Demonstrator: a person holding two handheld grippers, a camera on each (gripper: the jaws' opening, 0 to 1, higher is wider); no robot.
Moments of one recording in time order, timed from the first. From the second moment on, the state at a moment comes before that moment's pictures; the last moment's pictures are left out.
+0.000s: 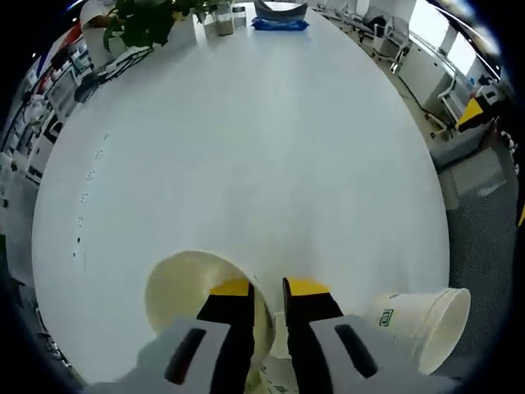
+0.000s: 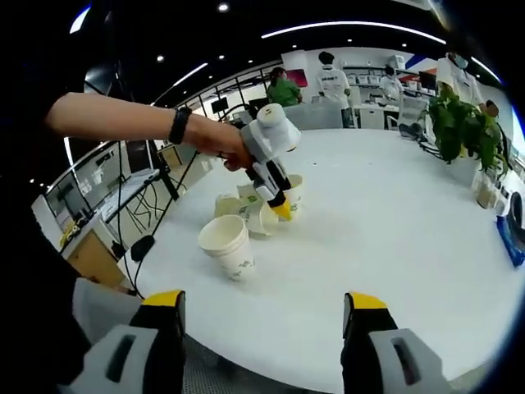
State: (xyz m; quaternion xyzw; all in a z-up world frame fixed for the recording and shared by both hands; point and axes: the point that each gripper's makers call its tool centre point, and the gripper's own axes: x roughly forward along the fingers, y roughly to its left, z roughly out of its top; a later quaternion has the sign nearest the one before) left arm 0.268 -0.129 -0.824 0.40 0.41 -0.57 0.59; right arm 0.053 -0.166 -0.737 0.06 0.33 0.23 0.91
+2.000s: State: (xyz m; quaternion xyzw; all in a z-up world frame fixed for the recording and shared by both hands) left arm 0.211 -0.087 -0.691 0.42 0.31 -0.59 0.61; right arm 0.057 -0.138 -0.743 0.04 0.34 0.28 0.90
